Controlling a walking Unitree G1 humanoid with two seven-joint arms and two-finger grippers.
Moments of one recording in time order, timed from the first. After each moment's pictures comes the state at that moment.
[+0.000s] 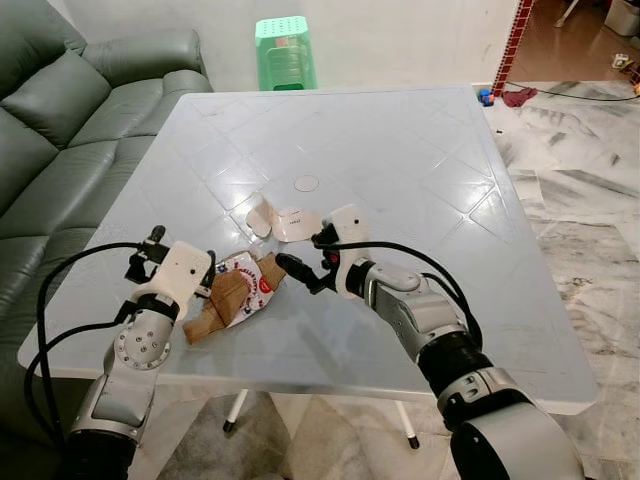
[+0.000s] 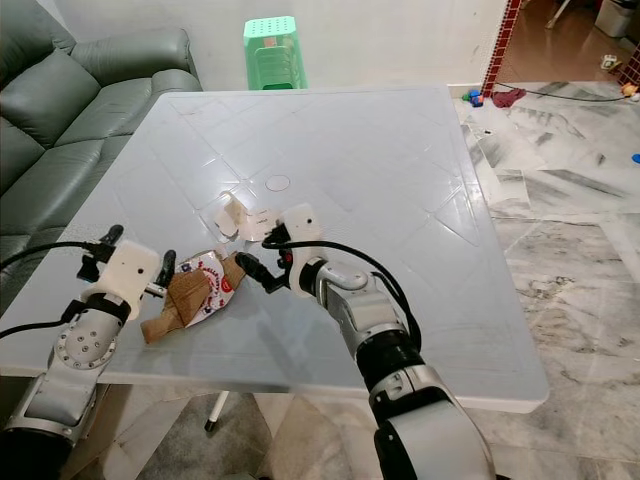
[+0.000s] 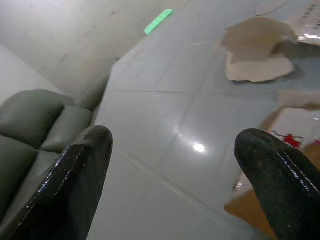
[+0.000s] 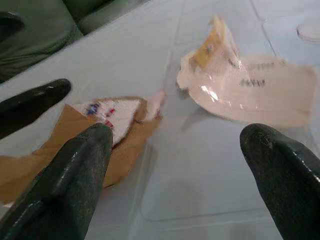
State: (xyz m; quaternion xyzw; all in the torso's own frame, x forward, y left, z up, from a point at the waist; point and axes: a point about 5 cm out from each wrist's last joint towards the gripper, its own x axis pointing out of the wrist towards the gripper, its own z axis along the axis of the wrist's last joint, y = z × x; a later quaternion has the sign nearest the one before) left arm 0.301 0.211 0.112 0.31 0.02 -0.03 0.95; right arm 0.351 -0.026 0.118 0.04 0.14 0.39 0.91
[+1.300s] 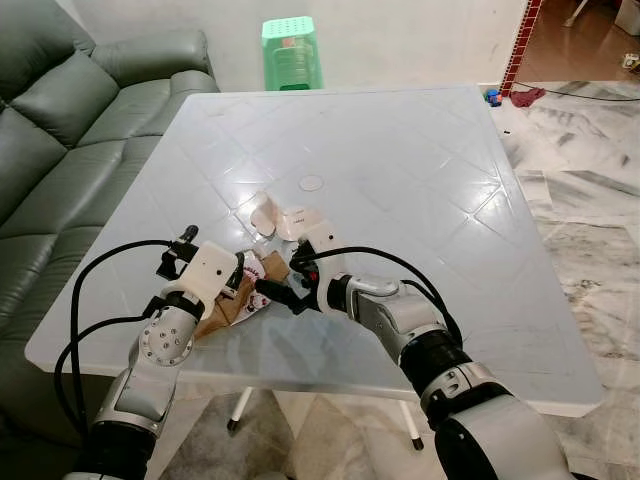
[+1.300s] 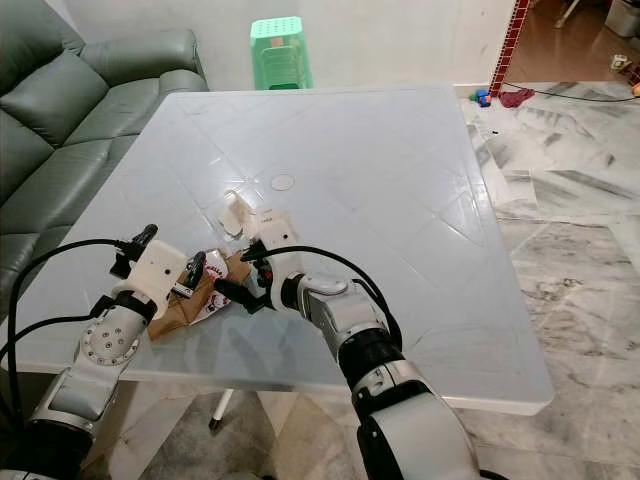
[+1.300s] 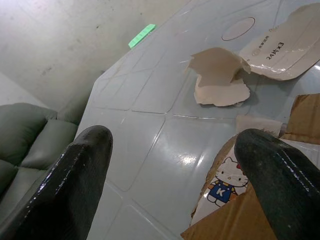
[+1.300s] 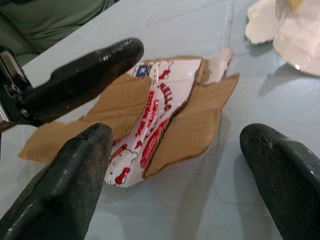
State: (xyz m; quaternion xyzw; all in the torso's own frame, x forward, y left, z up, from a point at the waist) left arm 0.308 0.188 0.112 0.30 0.00 -0.07 0.95; right arm 0.338 -0.003 0.105 0.05 0.21 0.44 0.87
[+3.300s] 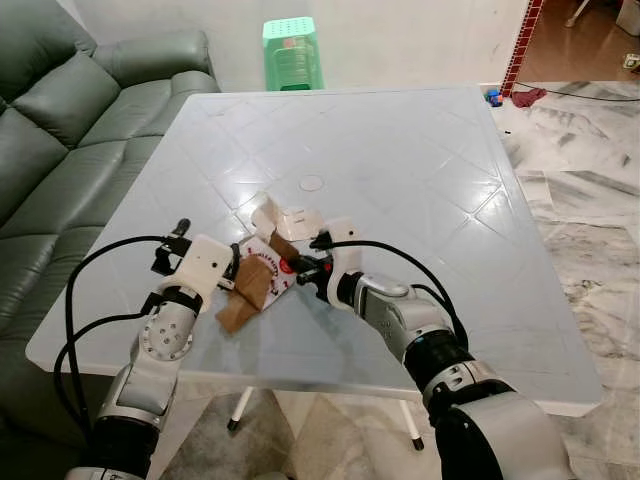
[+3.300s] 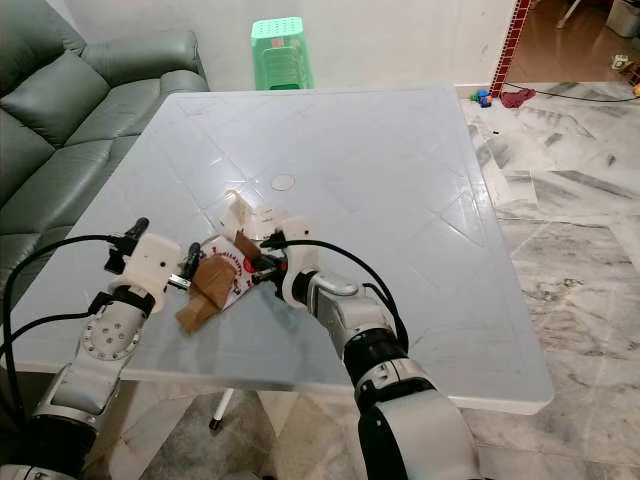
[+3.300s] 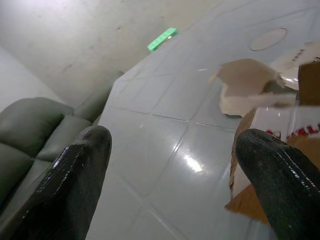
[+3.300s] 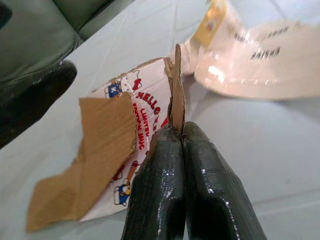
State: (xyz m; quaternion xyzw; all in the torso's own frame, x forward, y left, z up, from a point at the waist) left arm 0.313 0.194 0.119 0.28 -0.02 -0.02 0.96; right arm 0.353 -0.019 0.112 0.11 0.17 0.36 0.91
